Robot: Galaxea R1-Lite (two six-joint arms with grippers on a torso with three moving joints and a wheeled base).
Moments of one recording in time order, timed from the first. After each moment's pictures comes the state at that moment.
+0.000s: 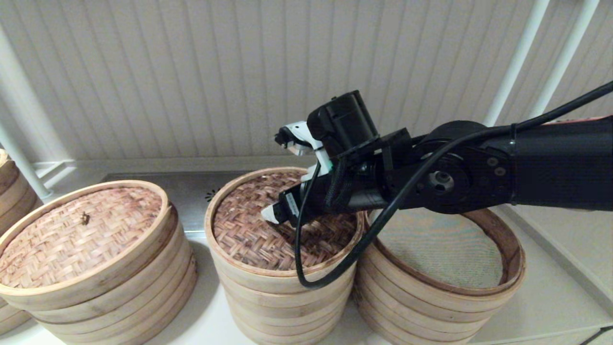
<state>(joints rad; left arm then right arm) 0.00 0.00 -0.01 0.00 0.00 -0.01 0.81 1.98 -1.69 0.25 -0.05 0.07</state>
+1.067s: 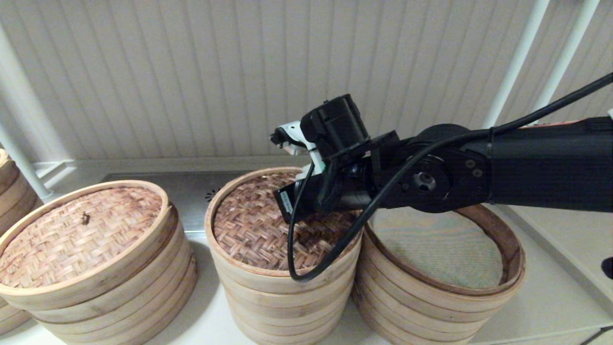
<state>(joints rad) 0.00 0.00 -0.01 0.00 0.00 -0.01 0.81 2.02 -1.73 0.24 -0.05 0.07</state>
